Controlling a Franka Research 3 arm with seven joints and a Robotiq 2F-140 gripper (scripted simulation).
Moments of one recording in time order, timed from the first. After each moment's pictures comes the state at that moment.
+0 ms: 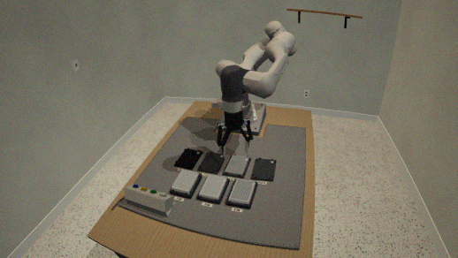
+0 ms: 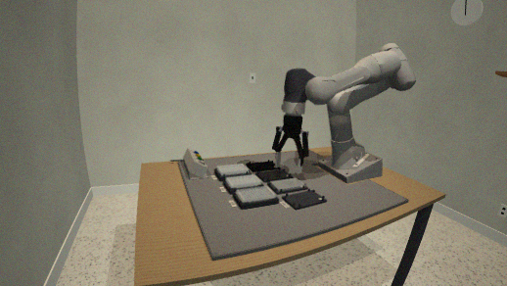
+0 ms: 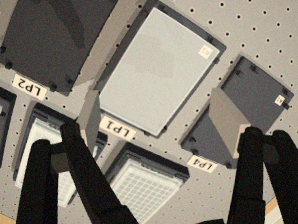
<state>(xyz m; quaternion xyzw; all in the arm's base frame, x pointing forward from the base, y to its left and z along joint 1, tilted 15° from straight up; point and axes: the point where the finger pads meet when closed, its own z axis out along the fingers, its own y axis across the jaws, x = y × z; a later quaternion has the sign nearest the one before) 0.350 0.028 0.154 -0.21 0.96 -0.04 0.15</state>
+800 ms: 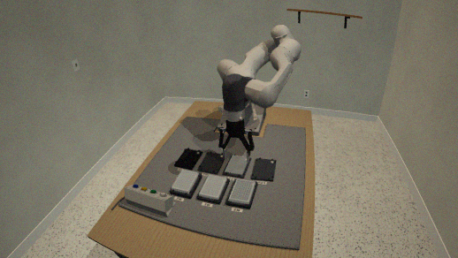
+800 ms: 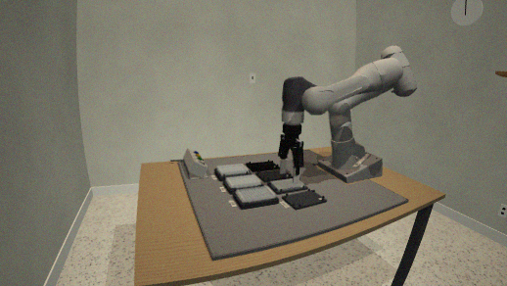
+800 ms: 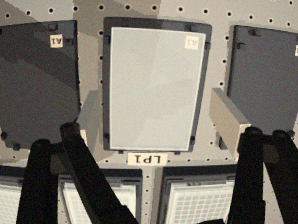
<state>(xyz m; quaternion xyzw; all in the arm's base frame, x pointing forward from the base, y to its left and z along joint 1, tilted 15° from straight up) 0.355 0.031 0.120 0.03 0.99 -0.01 0.13</state>
